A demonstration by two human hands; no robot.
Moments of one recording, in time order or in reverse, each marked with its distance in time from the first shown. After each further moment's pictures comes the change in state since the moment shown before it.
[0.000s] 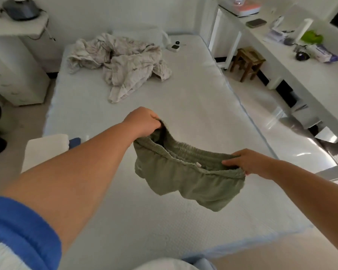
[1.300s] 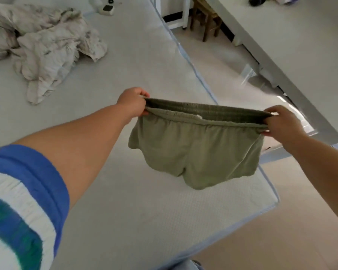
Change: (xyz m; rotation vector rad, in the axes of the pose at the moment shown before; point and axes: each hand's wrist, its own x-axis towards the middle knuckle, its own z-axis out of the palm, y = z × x) left_hand 0.218 0.171 0.201 -0.336 -0.044 -0.136; right_hand 0.110 0.211 -0.222 0.532 0.732 0.192
